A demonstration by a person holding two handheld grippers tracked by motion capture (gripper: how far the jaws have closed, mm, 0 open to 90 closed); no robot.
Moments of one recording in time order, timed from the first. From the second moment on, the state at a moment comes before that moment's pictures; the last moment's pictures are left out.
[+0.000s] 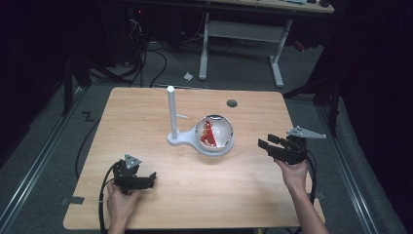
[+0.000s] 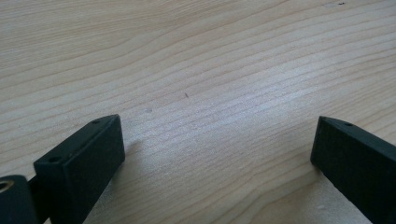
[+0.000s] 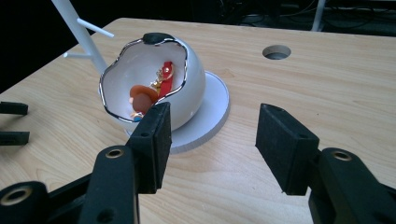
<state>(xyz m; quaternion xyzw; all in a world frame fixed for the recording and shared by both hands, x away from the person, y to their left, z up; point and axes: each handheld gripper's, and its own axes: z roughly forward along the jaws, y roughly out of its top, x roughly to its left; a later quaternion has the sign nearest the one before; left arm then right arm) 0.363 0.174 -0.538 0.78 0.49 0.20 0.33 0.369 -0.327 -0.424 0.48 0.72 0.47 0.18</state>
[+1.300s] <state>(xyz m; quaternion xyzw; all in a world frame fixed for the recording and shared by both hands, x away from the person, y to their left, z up) 0.363 0.175 -0.538 0.78 0.49 0.20 0.33 0.335 -0.324 -0.458 0.49 0.71 0.48 0.16</state>
